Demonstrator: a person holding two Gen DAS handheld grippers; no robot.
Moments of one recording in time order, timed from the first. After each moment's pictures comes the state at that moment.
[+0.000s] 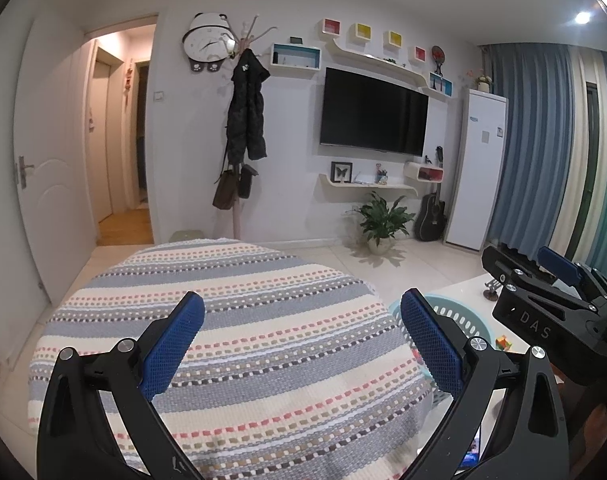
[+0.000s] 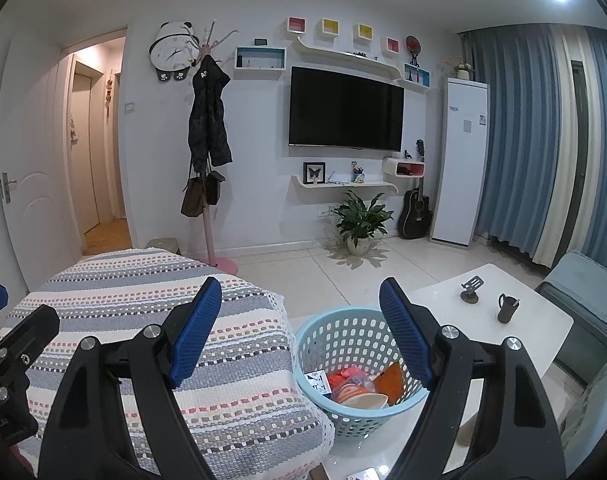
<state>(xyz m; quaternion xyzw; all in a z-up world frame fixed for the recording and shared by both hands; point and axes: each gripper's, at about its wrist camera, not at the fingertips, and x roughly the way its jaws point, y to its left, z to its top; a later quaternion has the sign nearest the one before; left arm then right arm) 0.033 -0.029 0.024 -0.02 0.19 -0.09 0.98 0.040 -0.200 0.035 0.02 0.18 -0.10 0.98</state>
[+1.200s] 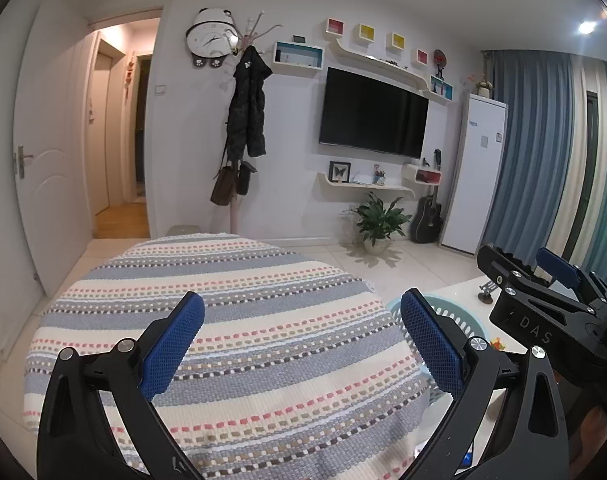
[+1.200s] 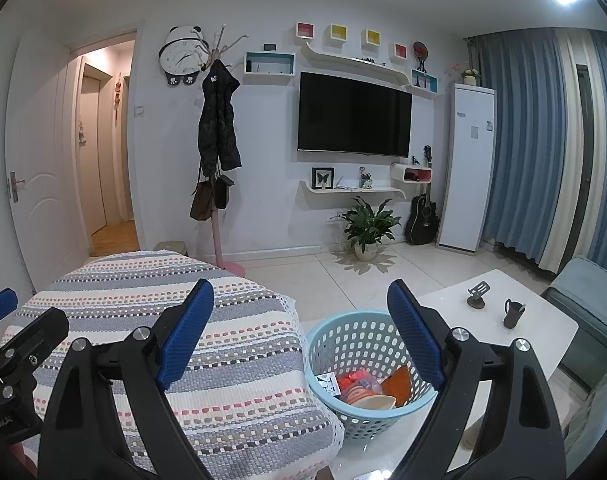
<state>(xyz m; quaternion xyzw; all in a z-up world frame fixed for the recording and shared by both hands) 0.029 -0.018 0.022 -0.03 0.19 -0.09 0.98 0.032 -0.185 0.036 0.01 0.16 -0.08 0.98</state>
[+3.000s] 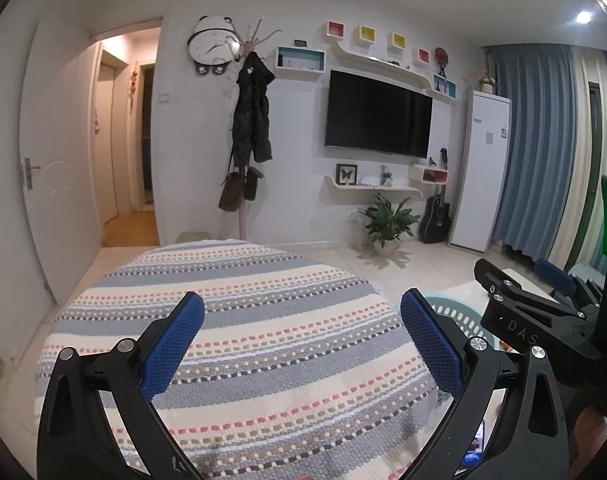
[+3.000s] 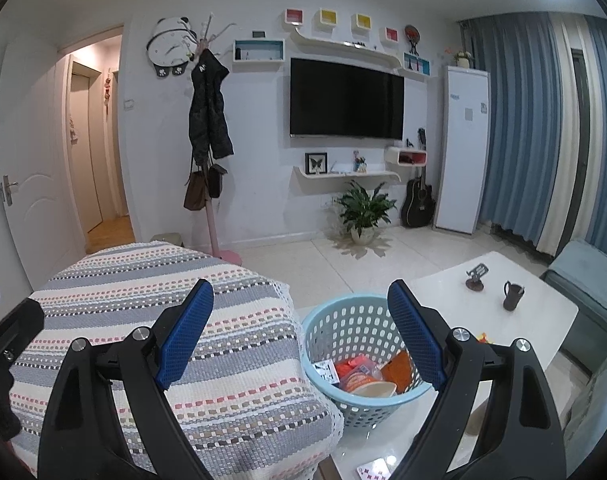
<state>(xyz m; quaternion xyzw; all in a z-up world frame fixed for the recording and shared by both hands) 0.025 -0.026 0.028 -0.02 0.18 -0.08 0.98 0.043 -0.194 0.025 0.04 0.19 -0.09 0.98</state>
